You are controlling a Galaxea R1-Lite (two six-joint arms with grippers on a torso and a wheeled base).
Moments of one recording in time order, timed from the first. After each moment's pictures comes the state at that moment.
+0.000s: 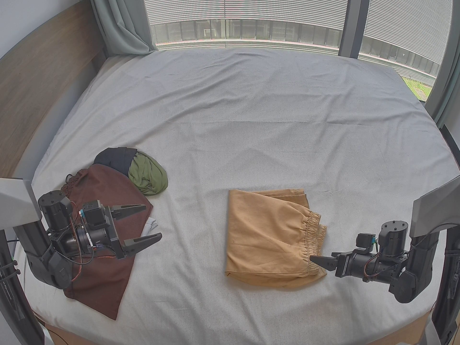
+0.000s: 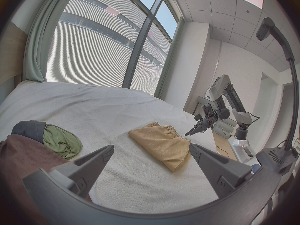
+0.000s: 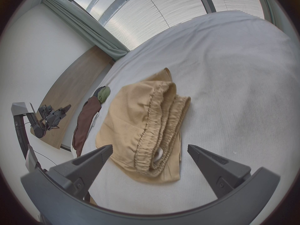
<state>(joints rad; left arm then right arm) -0.01 2.09 -0.37 -1.55 -0.99 0.10 0.24 2.25 -0.20 -1.54 0.38 0.34</state>
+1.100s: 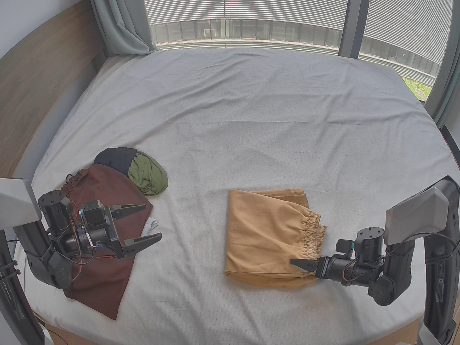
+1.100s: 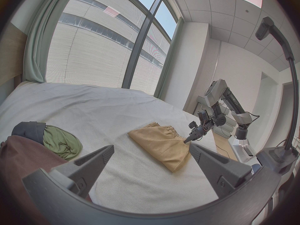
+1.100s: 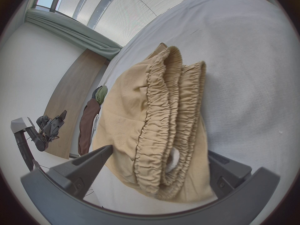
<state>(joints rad) -0.01 2.09 -0.37 -1.55 -0.99 0.10 0.32 2.42 -0.34 -1.54 0.38 0.53</state>
